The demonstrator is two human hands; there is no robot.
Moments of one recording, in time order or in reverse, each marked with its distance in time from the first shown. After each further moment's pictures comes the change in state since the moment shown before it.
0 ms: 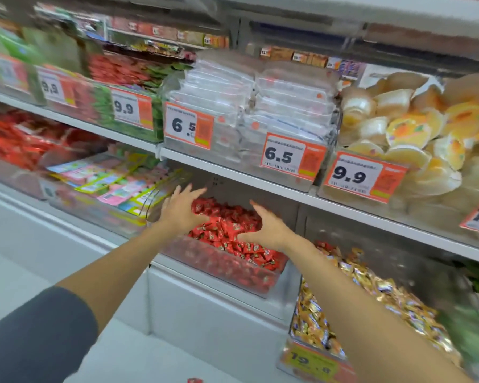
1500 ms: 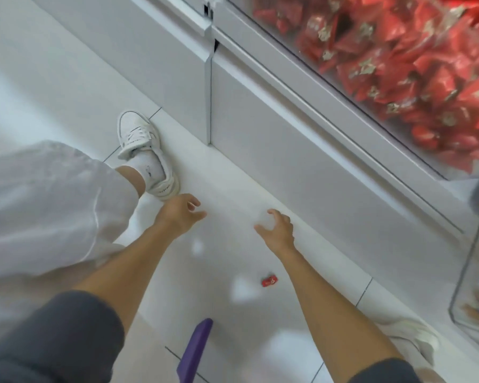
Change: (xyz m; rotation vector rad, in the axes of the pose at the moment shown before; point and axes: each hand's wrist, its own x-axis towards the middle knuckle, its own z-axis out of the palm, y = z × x) left_hand -0.265 -0.246 0.235 -0.210 -0.439 -0.872; right_hand -0.090 0.169 0.435 0.154 -0.459 0.507
